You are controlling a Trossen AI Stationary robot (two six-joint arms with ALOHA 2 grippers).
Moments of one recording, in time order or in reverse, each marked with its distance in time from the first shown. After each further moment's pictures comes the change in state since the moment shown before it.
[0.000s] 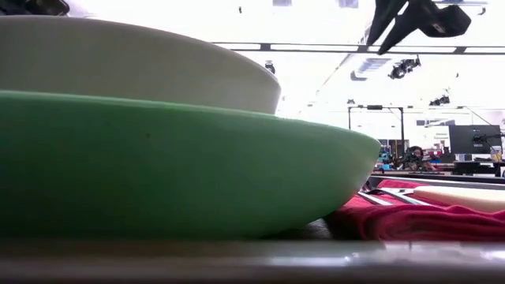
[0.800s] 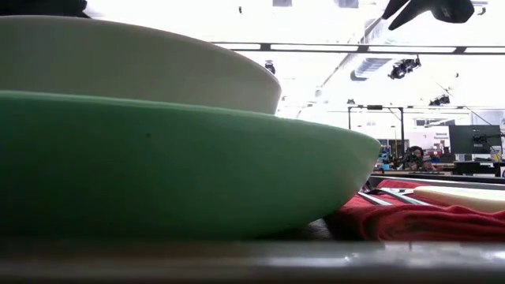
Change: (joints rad) left arm 0.000 0.000 0.000 0.302 0.141 0.097; right arm 0.000 -0.240 0.000 -0.057 0.129 -0.249
